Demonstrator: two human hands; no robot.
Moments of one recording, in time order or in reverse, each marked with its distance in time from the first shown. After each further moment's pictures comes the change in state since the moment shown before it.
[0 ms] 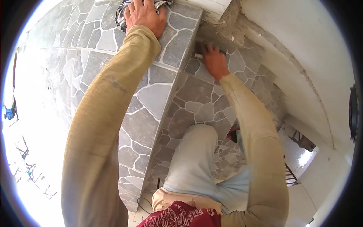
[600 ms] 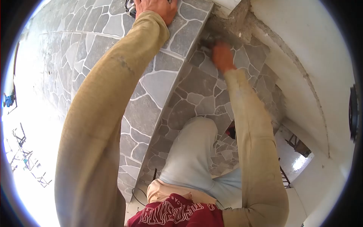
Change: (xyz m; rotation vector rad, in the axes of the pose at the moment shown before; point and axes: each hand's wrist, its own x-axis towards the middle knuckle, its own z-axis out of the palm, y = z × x) left_hand 0.000 -0.009 0.007 0.021 0.027 0.013; right_hand -0.004 -0.002 -0.006 0.169 -0.216 0.096
